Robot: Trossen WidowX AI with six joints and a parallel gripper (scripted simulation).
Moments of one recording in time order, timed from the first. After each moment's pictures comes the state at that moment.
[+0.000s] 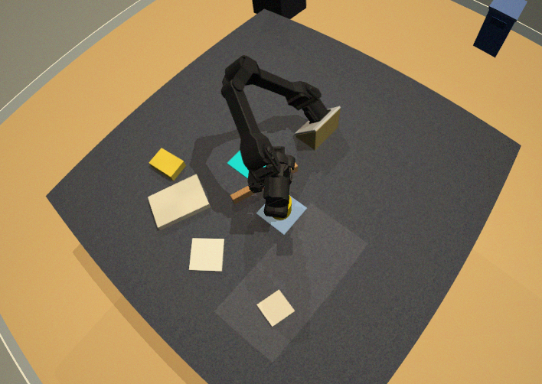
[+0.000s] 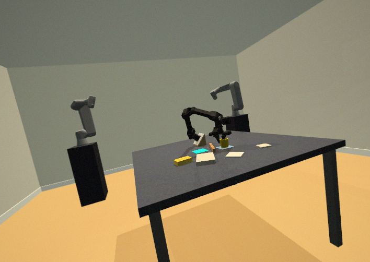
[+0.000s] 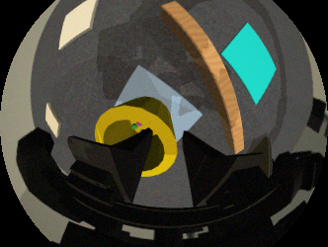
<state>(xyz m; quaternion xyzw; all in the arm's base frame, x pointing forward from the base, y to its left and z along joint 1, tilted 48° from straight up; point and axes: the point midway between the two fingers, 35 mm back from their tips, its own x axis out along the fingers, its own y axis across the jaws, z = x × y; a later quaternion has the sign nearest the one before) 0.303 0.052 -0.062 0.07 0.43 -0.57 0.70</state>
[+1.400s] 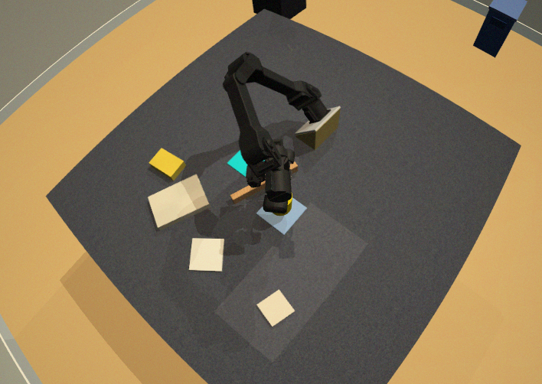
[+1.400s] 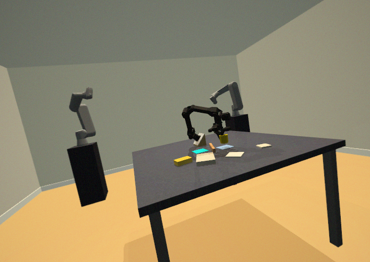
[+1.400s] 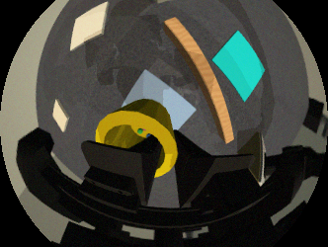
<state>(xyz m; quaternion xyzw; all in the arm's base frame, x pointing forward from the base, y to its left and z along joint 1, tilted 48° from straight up) 0.305 0.077 -0.039 0.06 0.43 -0.57 0.70</state>
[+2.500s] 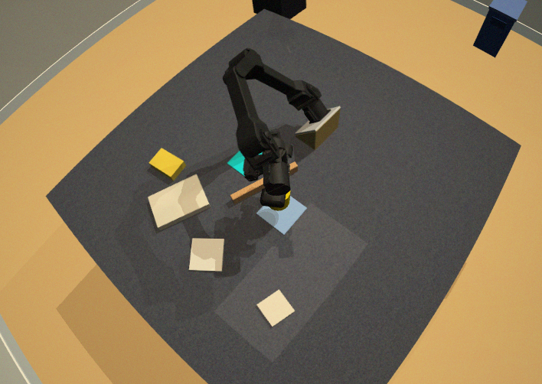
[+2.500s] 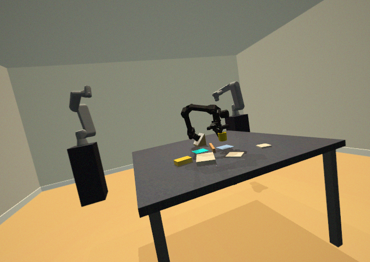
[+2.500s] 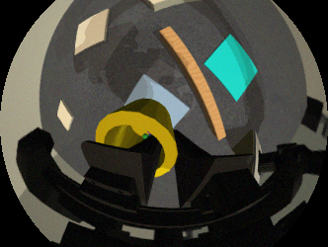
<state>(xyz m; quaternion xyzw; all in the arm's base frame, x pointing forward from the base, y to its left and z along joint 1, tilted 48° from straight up) 0.303 0.087 -0.019 0.07 0.43 -0.57 0.70</state>
